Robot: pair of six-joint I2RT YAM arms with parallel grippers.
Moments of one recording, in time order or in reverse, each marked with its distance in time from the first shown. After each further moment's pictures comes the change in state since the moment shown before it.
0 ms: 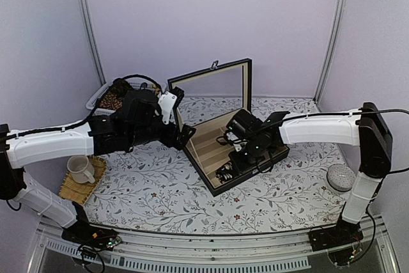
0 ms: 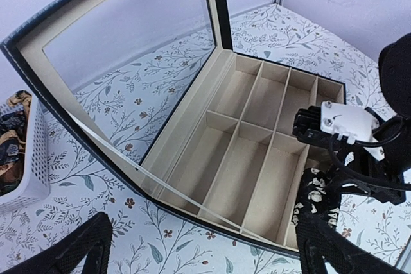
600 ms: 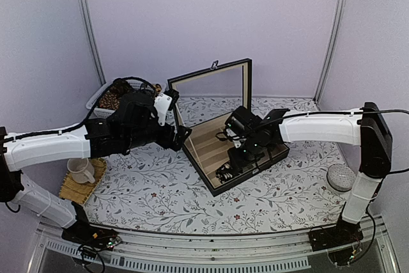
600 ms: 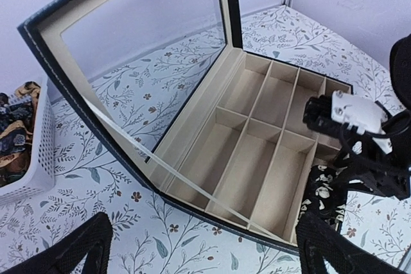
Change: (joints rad) left arm 0.003 -0.030 -0.033 0.006 -0.026 -0.016; right arm 0.006 0.001 -0.012 0.005 0.039 0.019
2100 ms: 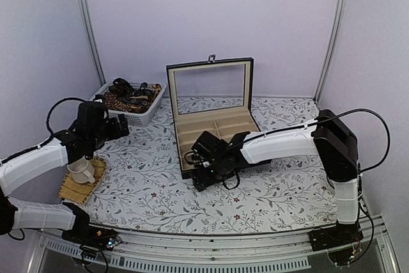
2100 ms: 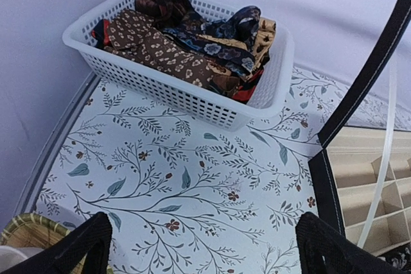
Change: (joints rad) left arm 0.506 -0.258 -0.303 -0.004 -0.132 -0.316; right arm 0.157 0.268 0.129 0.167 -0.003 0.130
